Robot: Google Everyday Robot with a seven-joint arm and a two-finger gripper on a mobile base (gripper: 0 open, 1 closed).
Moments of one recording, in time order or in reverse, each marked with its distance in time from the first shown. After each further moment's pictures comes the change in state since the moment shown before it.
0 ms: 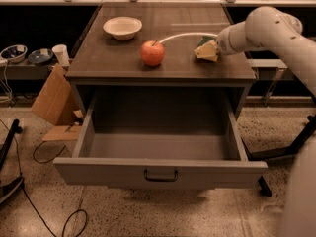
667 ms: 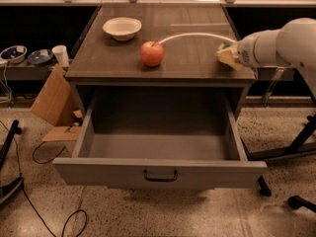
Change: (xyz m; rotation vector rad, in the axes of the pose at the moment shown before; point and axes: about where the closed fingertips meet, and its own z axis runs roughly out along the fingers) arm 0.023 0.024 -0.099 0.047 -0.058 0.031
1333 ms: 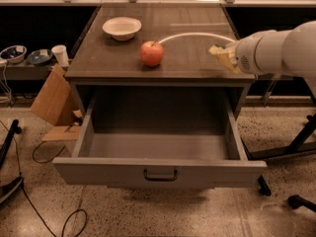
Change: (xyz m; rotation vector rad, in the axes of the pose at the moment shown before) arm -0.015 0.051 -0.070 0.020 -0.034 -0.090
